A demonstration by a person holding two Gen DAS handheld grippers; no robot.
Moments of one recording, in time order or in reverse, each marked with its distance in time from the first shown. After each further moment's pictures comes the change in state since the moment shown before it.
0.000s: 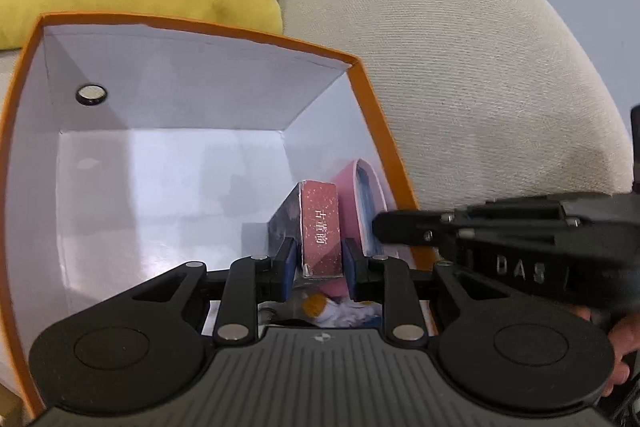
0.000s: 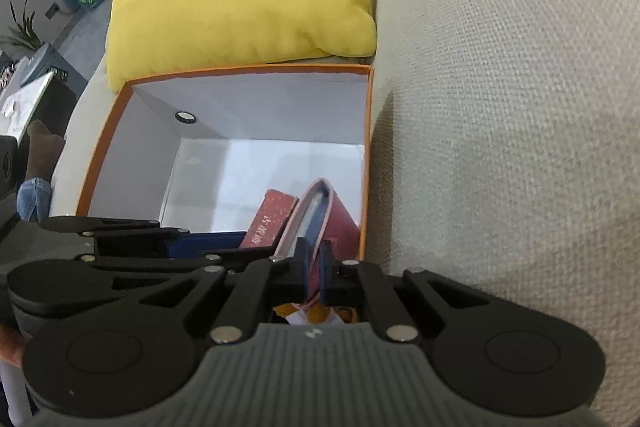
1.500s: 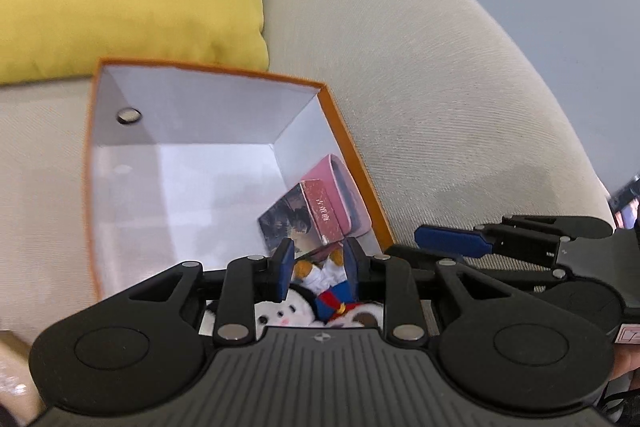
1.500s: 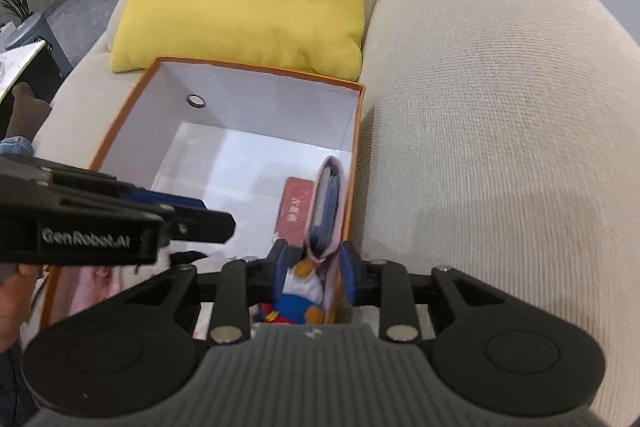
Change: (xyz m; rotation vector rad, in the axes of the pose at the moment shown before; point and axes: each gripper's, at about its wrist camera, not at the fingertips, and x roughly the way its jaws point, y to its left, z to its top) left arm -0.077 -0.016 -0.023 0.078 -0.079 0.015; right arm -0.062 0.040 -0.057 -0.132 -0.127 -0.161
